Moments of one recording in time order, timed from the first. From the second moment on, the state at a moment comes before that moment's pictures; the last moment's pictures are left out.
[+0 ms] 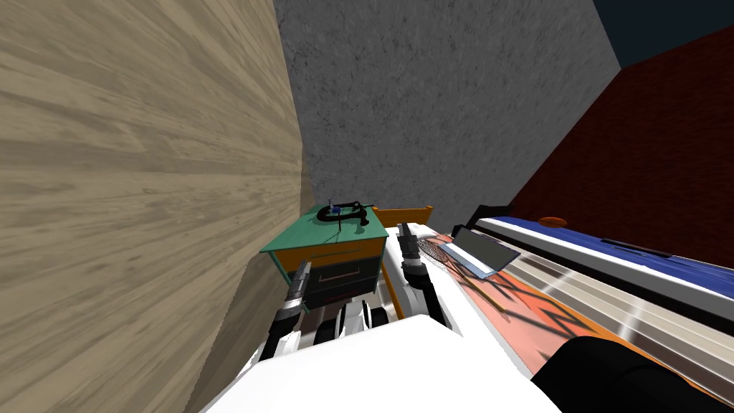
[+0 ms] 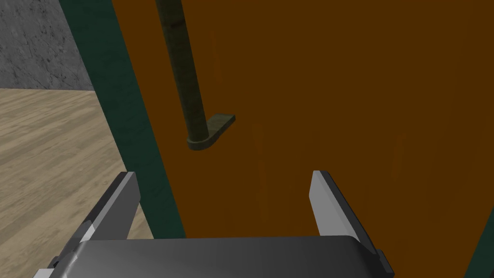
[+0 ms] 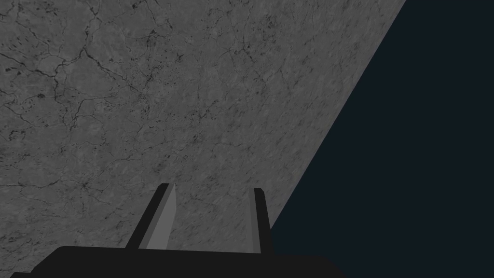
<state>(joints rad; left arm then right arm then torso) 0.12 0.13 -0.02 -1.00 0.07 -1.11 -0.08 0.45 -0.02 0.06 -2.21 0.05 -0.53 0.11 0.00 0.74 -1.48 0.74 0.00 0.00</state>
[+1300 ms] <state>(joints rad) -0.01 0.15 0.00 -1.03 0.08 -0.86 -0.08 0.45 -0.02 0.06 -2.21 0.05 -0.53 0.11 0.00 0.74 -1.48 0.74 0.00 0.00</state>
